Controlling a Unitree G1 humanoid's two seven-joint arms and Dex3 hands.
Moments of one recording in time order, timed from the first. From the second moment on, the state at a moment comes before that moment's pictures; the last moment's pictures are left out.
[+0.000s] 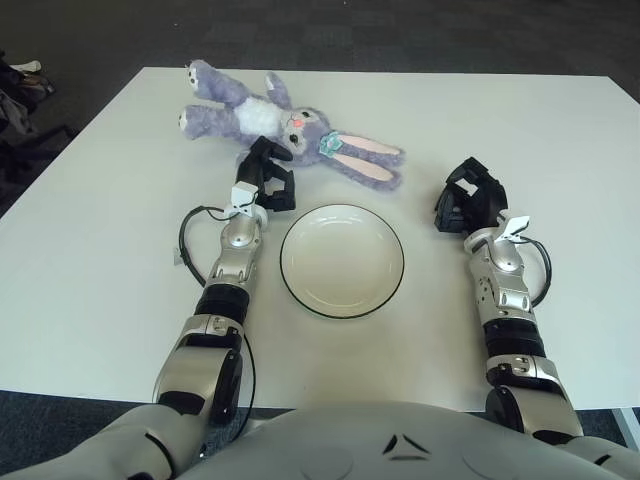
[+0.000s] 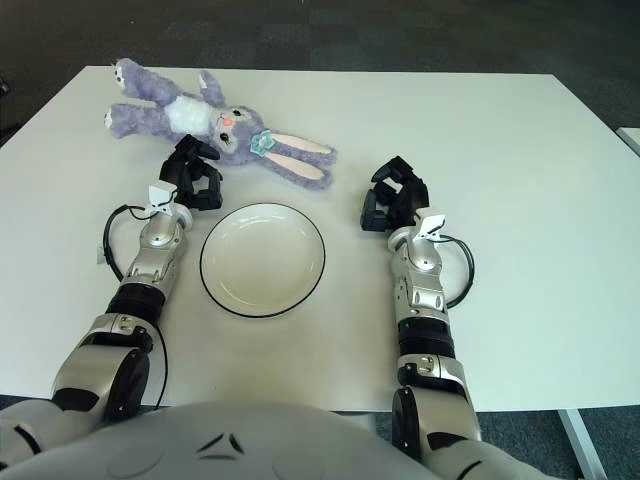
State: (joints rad) left arm -0.40 0.06 0.04 0.65 0.03 -0.42 0.08; right arm -0.23 -0.06 -0.18 0.36 0.14 -0.18 0.05
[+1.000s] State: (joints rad) left arm -0.41 0.06 0.03 0.65 0.08 -0.49 0.14; right arm -0.24 -0.07 -0.19 0.38 0.14 -0.19 0.07
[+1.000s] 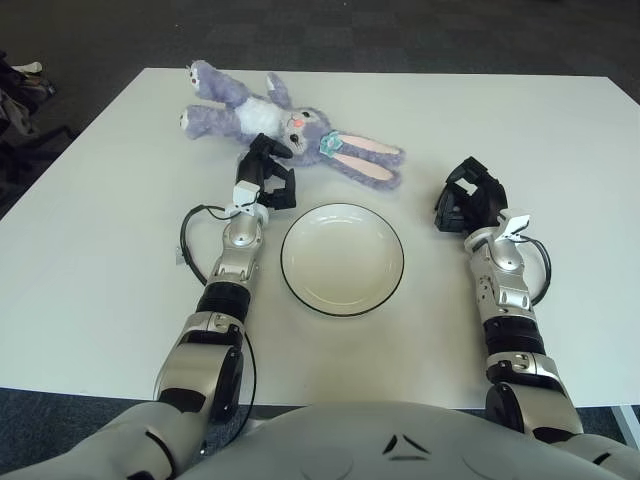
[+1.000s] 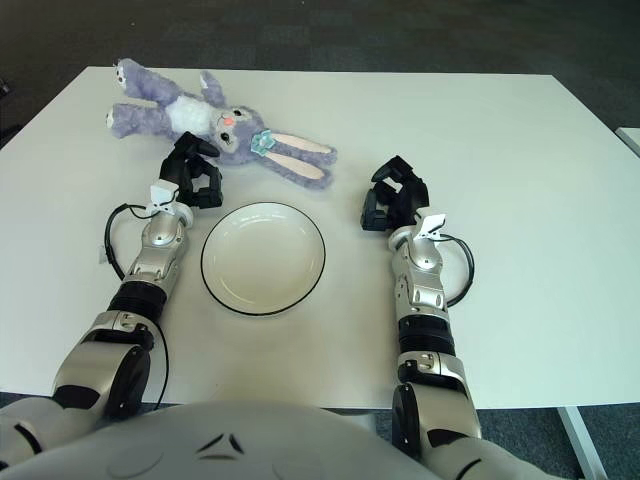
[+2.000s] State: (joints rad) left arm -0.33 0.14 -0.05 0.50 0.35 -0.58 0.30; right arm -0.25 -0.06 -0.19 0.38 0.14 -0.19 0.07
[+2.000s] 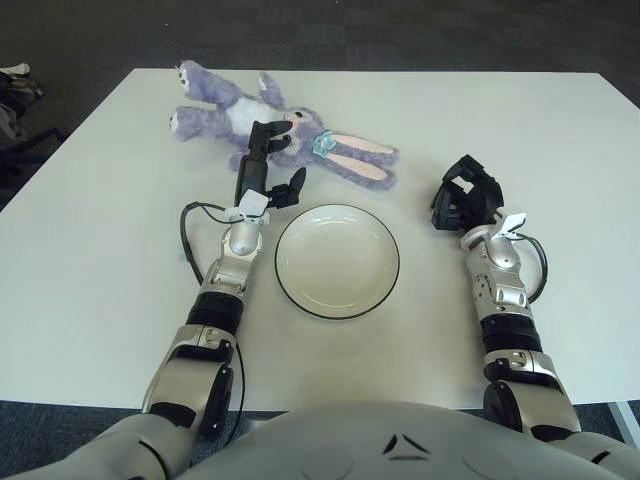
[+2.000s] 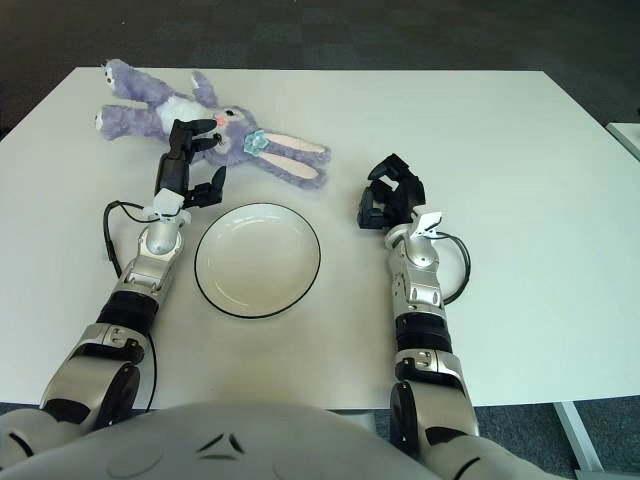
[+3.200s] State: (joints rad) left arm -0.33 0.44 -0.14 0.31 0.77 -0.25 0.29; right arm -0.26 -0.06 -0.19 0.38 0.14 -0.16 0.05
